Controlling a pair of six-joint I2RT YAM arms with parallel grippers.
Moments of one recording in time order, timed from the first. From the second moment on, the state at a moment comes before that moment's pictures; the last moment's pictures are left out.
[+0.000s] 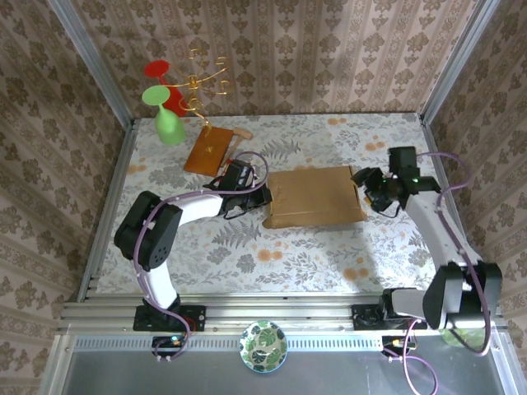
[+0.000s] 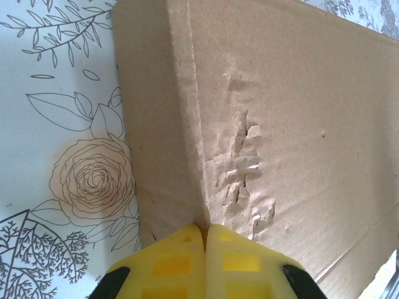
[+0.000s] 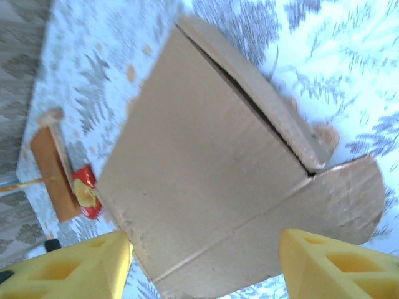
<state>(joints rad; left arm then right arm) -0.61 1.80 1.00 0.00 0.37 -0.77 -0.05 1.22 1.00 -0.70 -0.28 0.91</state>
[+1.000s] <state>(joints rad) -0.52 1.79 0.96 0.02 0.44 -0.72 -0.24 1.73 0.97 -0.19 -0.86 0.60</state>
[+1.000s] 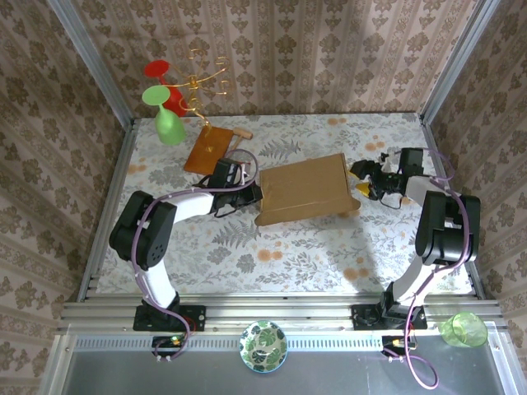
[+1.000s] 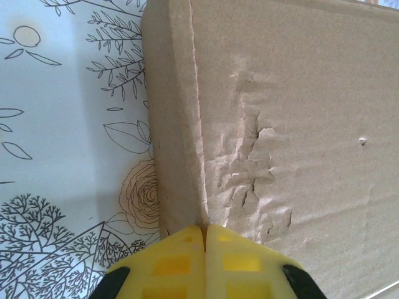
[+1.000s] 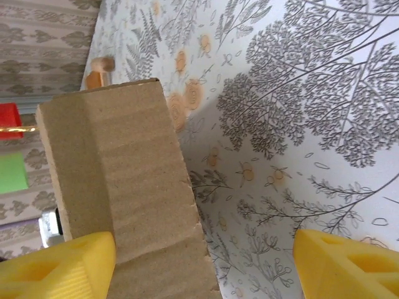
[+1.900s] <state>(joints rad) -0.52 1.79 0.96 0.03 0.45 -0.70 -0.18 1.76 0.98 -0.30 -0.88 0.49</state>
